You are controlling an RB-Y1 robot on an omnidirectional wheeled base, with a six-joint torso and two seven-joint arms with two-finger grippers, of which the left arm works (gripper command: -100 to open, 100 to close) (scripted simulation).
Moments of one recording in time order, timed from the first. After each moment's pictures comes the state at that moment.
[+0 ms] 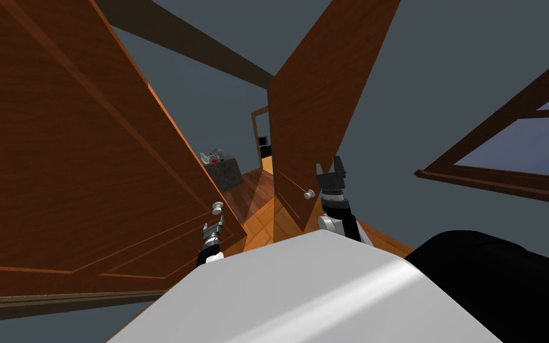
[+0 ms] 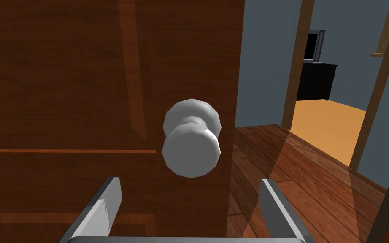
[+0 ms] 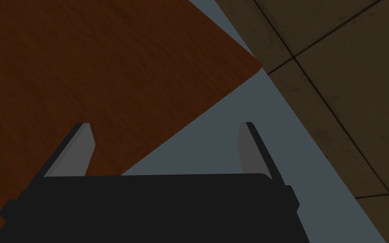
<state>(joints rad) -0.05 0.32 -0.14 -0.64 0.64 -0.87 1.48</state>
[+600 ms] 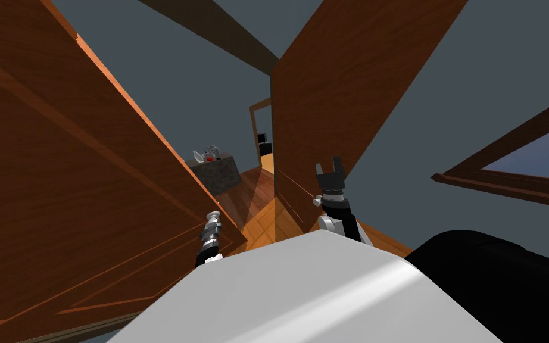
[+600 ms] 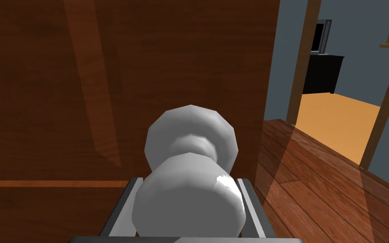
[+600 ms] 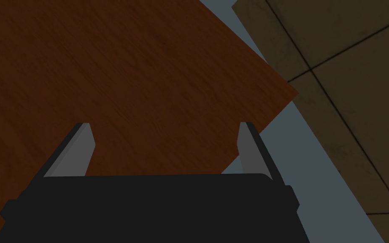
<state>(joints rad) -0.05 0.32 -0.13 -0.62 0.64 -0.89 1.48</state>
